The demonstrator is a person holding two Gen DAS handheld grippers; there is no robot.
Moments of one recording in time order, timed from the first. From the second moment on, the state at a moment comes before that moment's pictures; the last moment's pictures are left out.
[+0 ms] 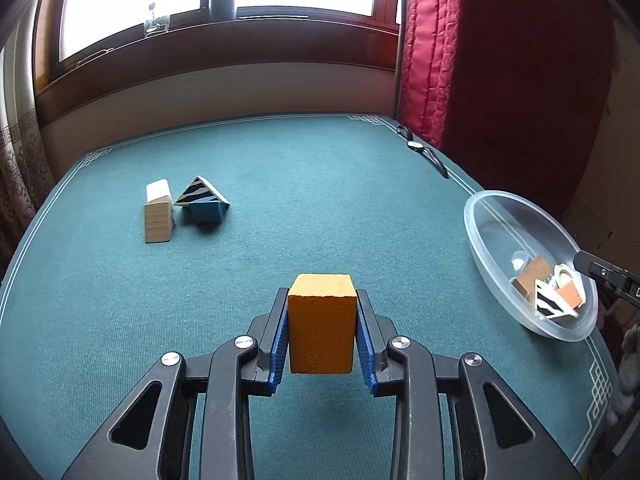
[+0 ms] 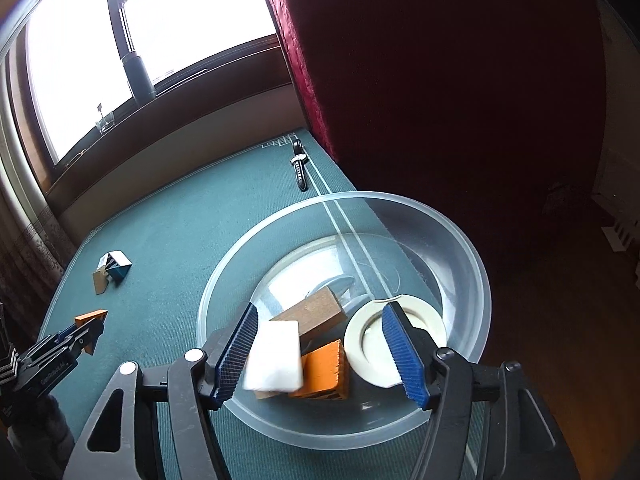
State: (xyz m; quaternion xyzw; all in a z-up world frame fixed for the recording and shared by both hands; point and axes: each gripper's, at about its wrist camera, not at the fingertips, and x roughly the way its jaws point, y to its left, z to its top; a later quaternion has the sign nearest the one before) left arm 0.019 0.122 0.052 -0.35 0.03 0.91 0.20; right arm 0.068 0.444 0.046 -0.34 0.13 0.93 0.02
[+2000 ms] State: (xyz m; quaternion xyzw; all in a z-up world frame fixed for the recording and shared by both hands) left arm 0.032 0.259 0.073 -0.36 0.04 0.88 0.30; right arm 0.090 0.499 0.046 -0.29 0.20 0.93 0.09
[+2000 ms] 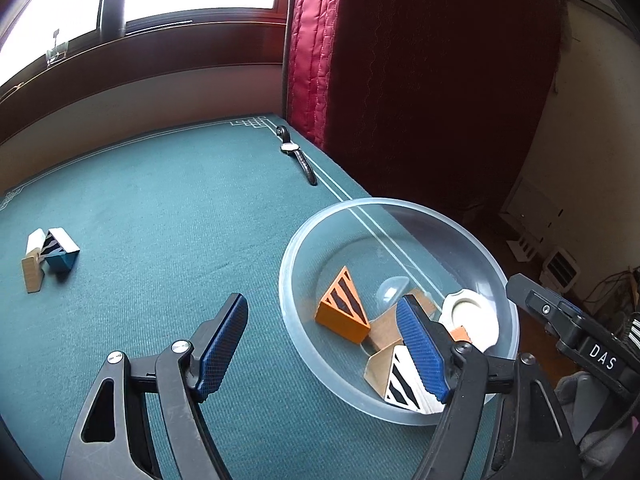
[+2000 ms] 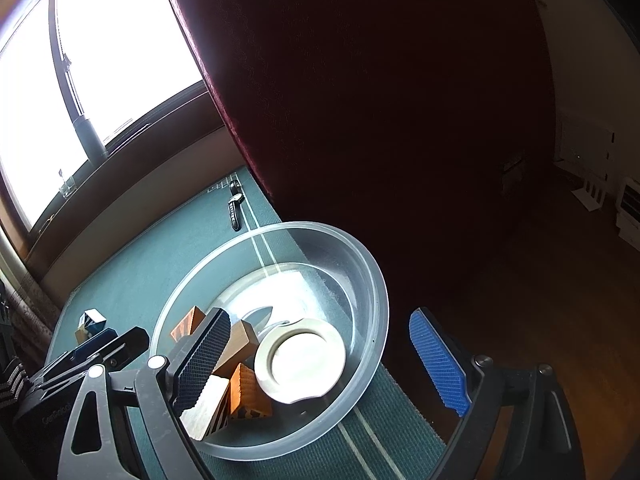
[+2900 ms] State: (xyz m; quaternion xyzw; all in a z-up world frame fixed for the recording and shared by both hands) left arm 0.017 0.204 0.059 -0.36 0.03 0.90 0.23; right arm 0.094 0.458 0.046 -0.29 0.15 0.94 0.08
